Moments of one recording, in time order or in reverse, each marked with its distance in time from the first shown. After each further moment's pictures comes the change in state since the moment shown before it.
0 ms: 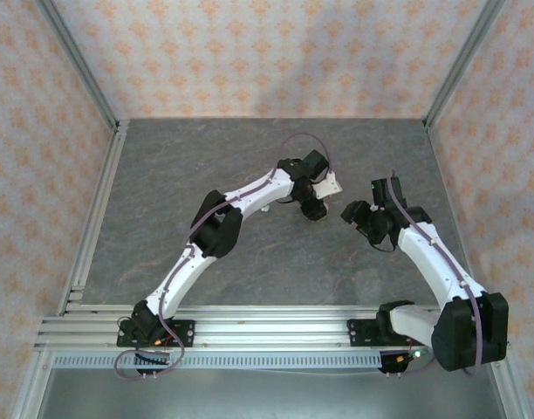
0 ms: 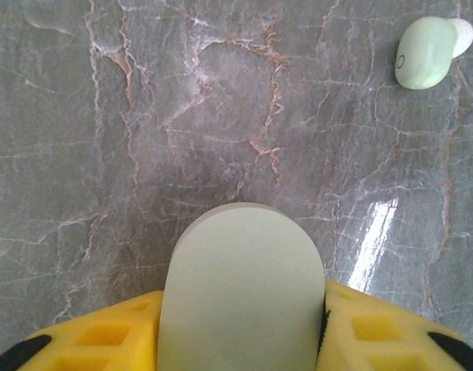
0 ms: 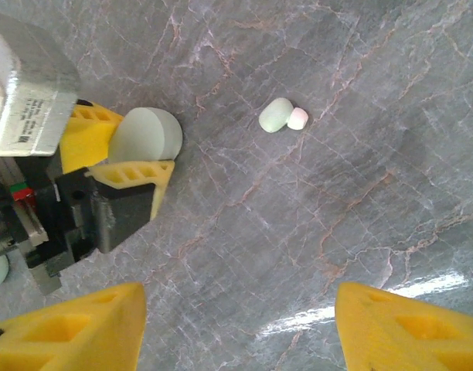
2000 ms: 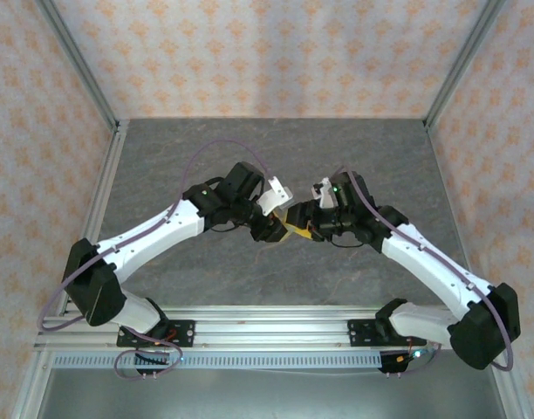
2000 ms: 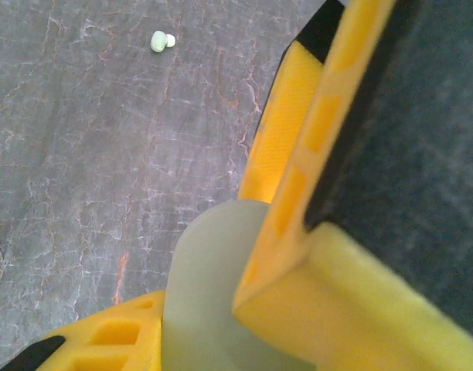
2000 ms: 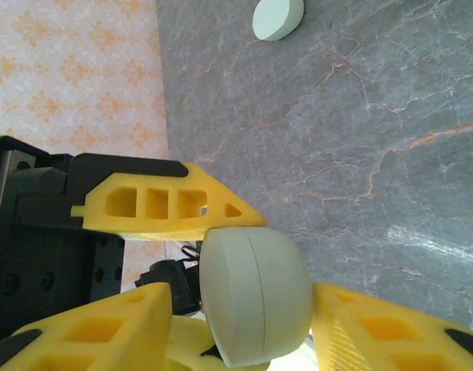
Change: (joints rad) left arm 0.014 -1.073 -1.019 0.243 0.200 -0.255; right arm 0.414 -0.006 0.114 0.220 -0.442 0.170
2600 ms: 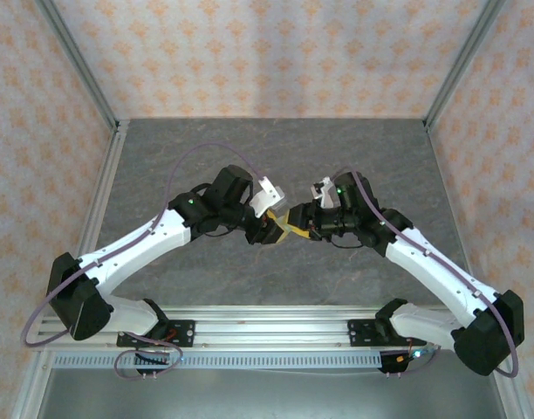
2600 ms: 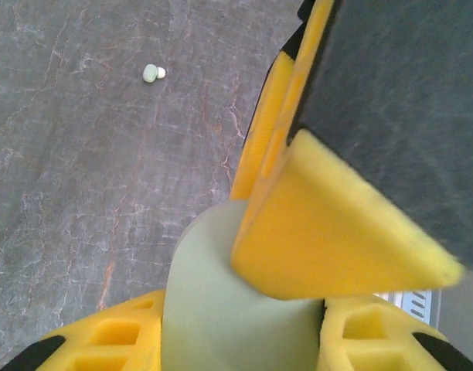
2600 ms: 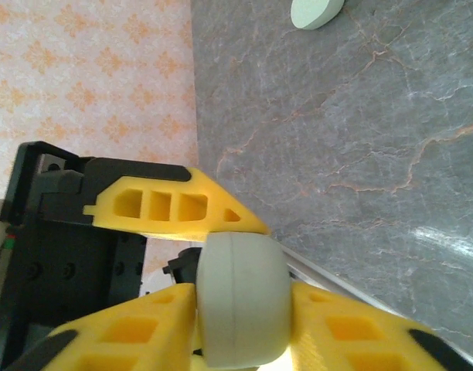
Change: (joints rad) left arm 0.000 -0.112 -0.089 0.083 0.029 -0.060; right arm 0.010 -0.039 -0.010 0.042 -0.045 0.058
